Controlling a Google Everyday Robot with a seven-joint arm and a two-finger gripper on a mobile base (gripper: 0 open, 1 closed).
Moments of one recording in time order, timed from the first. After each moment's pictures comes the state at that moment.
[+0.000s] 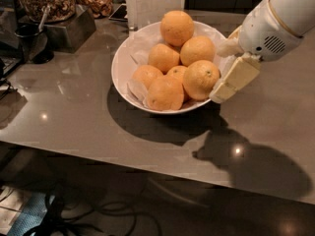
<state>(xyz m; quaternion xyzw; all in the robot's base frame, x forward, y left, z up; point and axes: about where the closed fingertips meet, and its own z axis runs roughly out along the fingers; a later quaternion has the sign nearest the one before) 0.507 -0.137 0.953 -0.59 0.76 0.09 0.25</state>
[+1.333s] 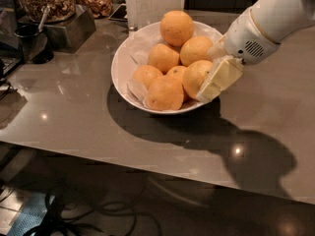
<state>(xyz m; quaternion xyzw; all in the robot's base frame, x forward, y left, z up) 0.531 -0.119 0.929 -0.57 0.77 0.13 0.25</state>
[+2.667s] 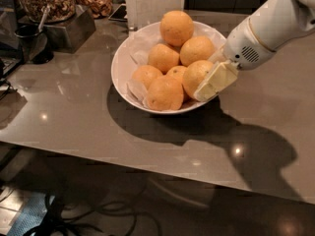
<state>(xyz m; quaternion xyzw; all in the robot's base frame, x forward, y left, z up) 0.545 -0.123 0.910 -0.53 0.79 0.14 0.25</state>
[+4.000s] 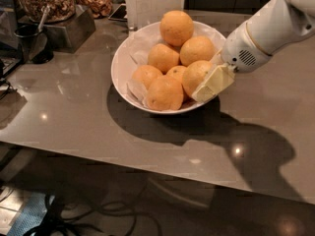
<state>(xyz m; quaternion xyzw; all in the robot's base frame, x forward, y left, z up) 0.545 -0.120 0.903 -0.53 0.80 0.15 0.25</state>
